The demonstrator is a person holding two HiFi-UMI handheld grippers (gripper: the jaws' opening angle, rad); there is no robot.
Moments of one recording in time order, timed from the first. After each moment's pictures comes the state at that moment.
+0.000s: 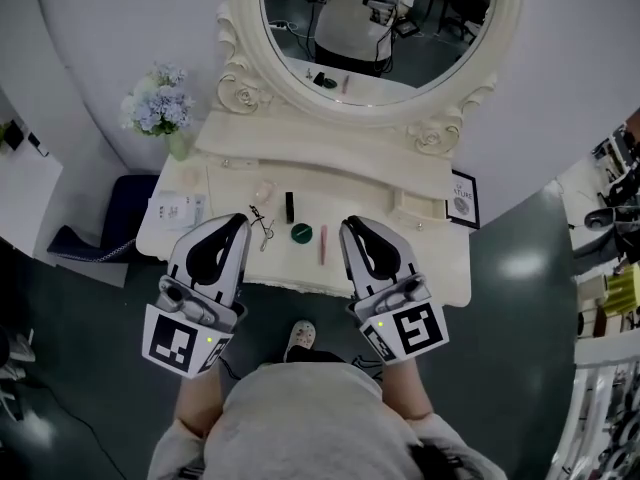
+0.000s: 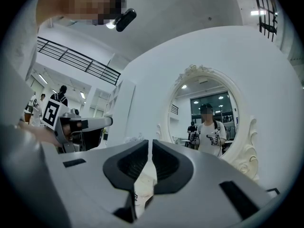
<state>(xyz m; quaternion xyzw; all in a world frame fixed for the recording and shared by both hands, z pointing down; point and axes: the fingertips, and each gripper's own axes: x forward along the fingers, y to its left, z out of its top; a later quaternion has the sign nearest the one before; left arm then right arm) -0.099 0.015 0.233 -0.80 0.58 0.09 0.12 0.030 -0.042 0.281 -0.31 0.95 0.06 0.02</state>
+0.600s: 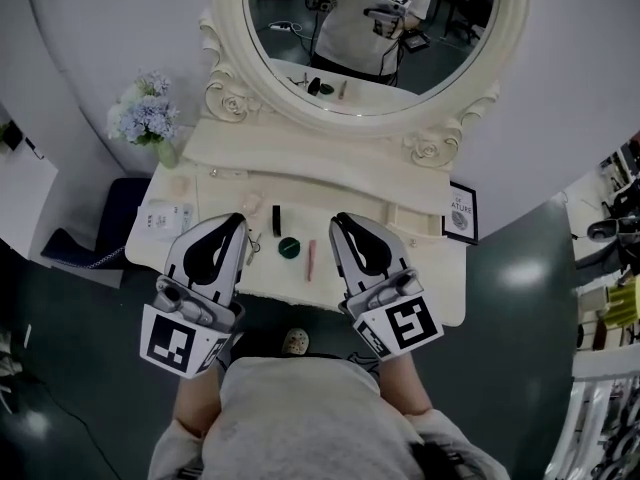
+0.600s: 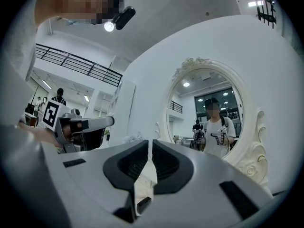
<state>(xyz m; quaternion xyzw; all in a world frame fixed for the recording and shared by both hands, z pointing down) -0.080 -0.034 0.239 -0.79 0.59 0.08 0.13 0.035 -0.094 0.290 -0.28 0.96 0.05 0.03</state>
